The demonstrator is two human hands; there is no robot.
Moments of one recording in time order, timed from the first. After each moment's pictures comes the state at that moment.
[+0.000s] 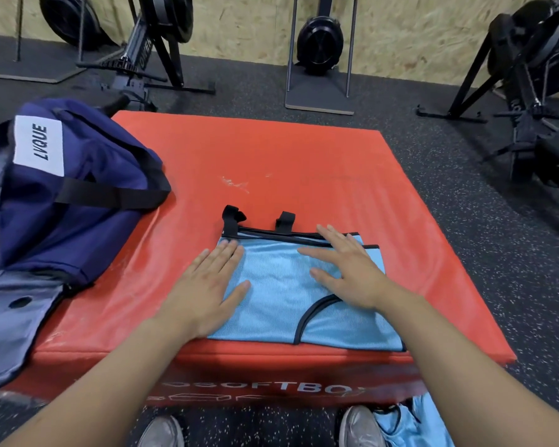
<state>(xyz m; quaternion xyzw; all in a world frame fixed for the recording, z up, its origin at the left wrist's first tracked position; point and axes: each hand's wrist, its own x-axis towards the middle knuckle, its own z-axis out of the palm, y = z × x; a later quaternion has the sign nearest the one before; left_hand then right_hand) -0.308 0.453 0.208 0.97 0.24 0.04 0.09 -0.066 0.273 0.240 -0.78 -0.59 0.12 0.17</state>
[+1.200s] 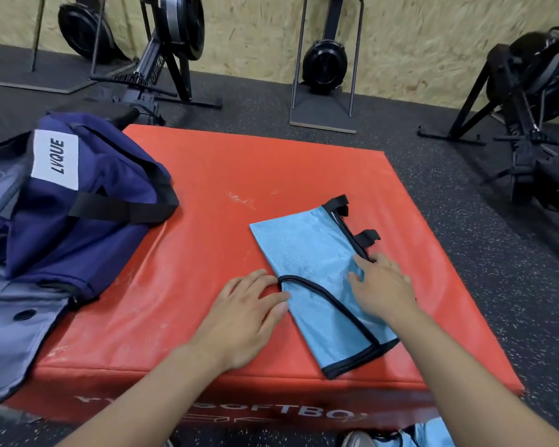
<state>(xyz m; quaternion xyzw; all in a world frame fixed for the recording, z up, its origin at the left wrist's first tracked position) -0.286 0.411 0.227 0.97 0.18 0.08 0.13 -0.055 0.273 0.252 -0.94 -0.33 0.09 0.04</state>
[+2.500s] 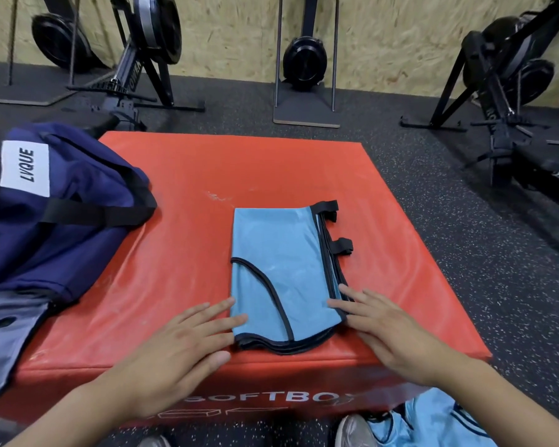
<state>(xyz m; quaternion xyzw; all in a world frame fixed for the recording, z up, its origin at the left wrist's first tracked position) -0.364 0.412 0.237 0.99 0.01 0.06 0.14 -0.066 0.159 0.239 -0.71 -0.69 0.07 0.13</state>
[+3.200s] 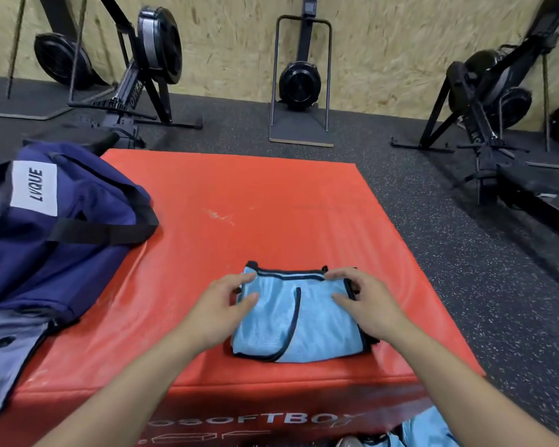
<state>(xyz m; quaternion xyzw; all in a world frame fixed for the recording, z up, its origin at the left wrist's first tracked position) -0.275 0.422 0.253 0.84 0.27 0.15 0.44 -0.061 0.226 0.262 -0.81 -0.42 0.14 0.39</state>
